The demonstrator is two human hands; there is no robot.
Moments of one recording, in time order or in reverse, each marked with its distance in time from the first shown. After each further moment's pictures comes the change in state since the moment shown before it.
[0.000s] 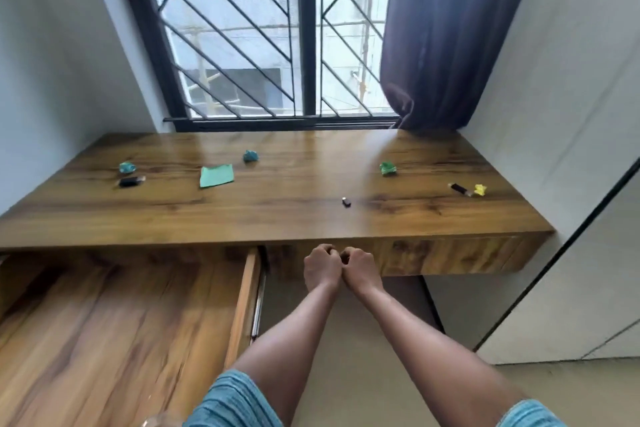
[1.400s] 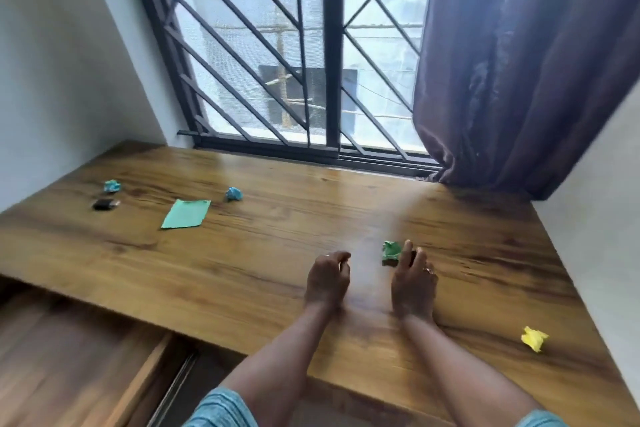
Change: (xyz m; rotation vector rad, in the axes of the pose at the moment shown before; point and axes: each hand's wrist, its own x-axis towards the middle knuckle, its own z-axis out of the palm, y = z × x) left_hand 0.200 0.139 0.149 0.260 0.192 0.281; right_hand 0.307 0.093 -0.119 -0.486 0.232 -0.242
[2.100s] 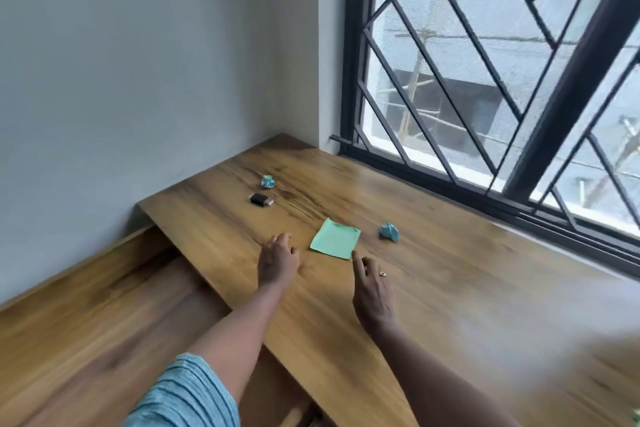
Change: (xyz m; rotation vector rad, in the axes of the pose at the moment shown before) left_hand 0.113 -0.292 -0.250 0.247 0.387 -0.499; right_hand 0.017 -0.359 0.079 0.239 -0.173 -0.764
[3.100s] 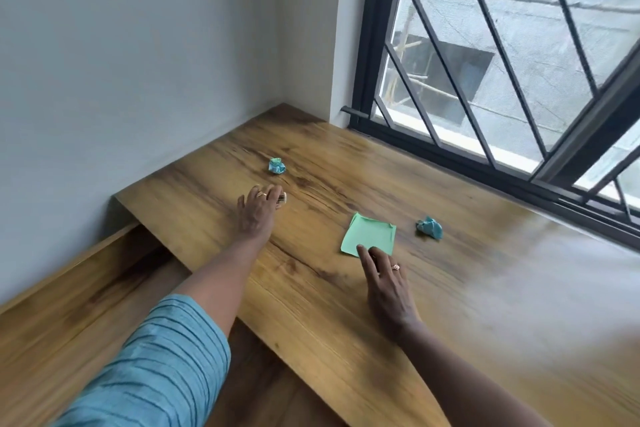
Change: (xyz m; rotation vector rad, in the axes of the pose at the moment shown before) left_hand 0.162 -0.090 0.004 0.358 -0.013 0.308; right_hand 0.055 -0.025 0.063 -0.204 0.324 -0.210
